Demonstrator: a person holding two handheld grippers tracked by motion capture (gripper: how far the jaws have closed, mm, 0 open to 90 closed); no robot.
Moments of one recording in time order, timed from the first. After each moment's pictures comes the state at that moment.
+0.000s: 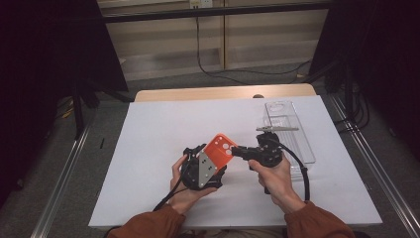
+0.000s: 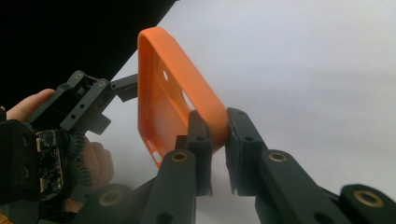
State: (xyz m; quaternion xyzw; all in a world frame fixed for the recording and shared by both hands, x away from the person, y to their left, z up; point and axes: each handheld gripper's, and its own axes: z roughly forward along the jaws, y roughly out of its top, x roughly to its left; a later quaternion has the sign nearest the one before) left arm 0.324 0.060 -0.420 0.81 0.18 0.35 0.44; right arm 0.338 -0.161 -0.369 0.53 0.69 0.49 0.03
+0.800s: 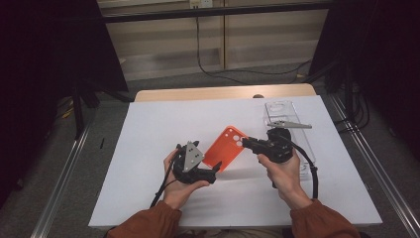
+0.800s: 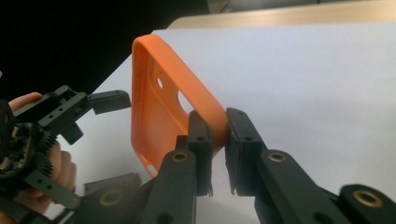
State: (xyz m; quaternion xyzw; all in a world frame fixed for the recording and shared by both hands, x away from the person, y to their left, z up) left arm 0.345 0.083 -0.411 0.80 0.25 0.25 0.48; right arm 0.338 -0.182 -0.357 0.53 0.68 0.50 0.11
